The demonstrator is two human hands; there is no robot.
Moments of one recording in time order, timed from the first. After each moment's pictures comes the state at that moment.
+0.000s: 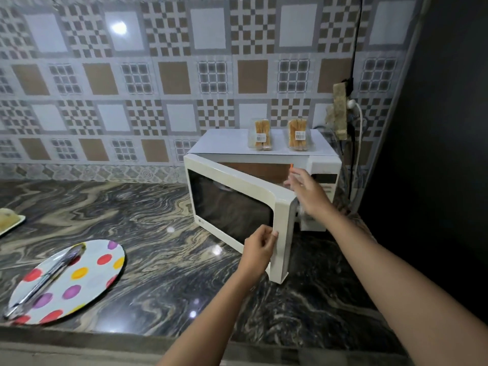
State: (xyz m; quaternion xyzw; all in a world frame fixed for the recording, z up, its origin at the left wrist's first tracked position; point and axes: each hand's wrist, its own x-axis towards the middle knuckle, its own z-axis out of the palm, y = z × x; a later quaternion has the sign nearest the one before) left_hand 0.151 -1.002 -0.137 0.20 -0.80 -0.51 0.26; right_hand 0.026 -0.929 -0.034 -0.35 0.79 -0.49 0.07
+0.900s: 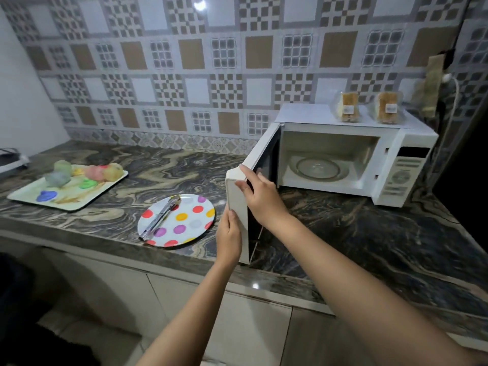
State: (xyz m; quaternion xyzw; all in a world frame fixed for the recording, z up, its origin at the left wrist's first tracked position) left_hand 0.399 -1.109 -0.155 0.34 -0.66 -0.51 0.43; right_hand 0.317 -1.071 -0.072 -0.52 0.74 -0.43 0.05
